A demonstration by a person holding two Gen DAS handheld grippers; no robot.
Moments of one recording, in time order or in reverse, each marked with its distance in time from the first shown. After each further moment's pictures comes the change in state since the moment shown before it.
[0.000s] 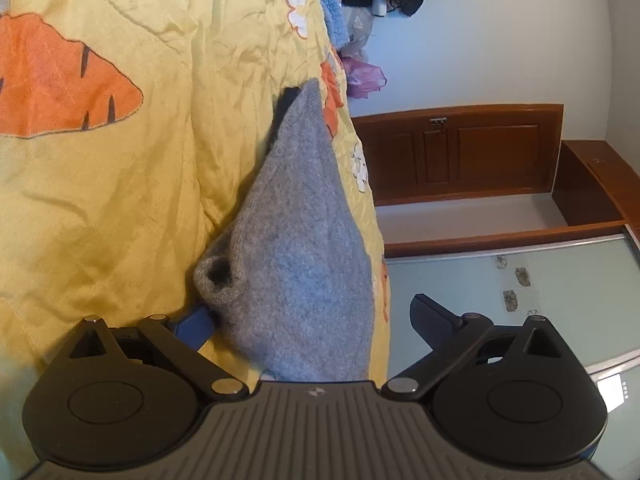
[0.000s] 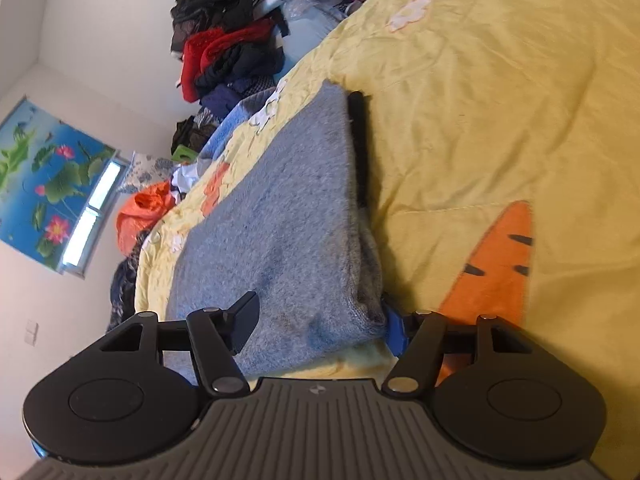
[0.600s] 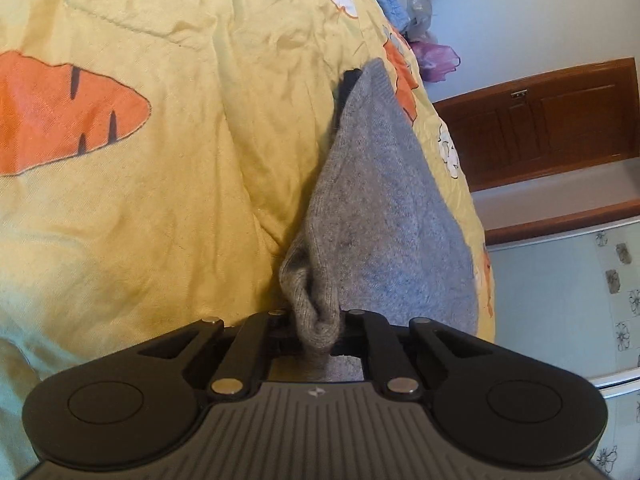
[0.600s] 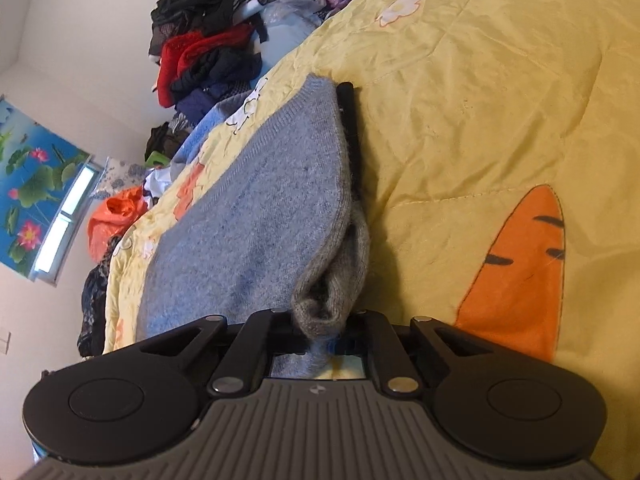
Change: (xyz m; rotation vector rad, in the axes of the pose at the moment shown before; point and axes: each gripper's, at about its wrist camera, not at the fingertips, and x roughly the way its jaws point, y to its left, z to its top) left arm 0.030 -0.012 0.002 0.098 0.022 0.317; right arm 0.020 0.005 -0.012 0.036 -0.055 -0.091
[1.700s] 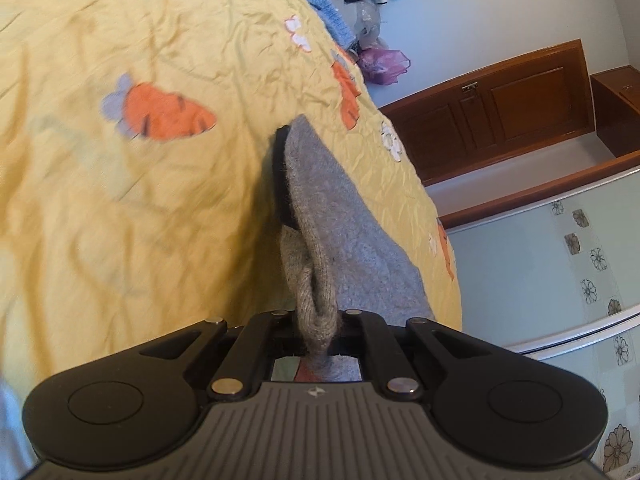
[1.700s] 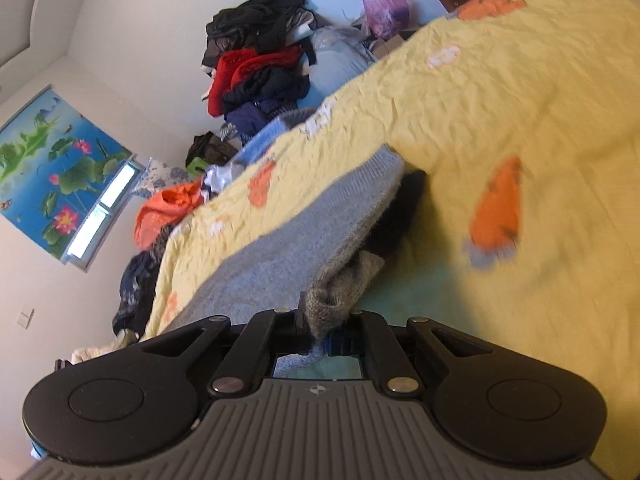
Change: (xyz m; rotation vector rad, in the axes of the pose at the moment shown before) left arm -0.135 0.014 -0.068 0.098 -0.032 -0.077; right arm -0.128 0.041 -0.084 -0.077 -0.052 0.093
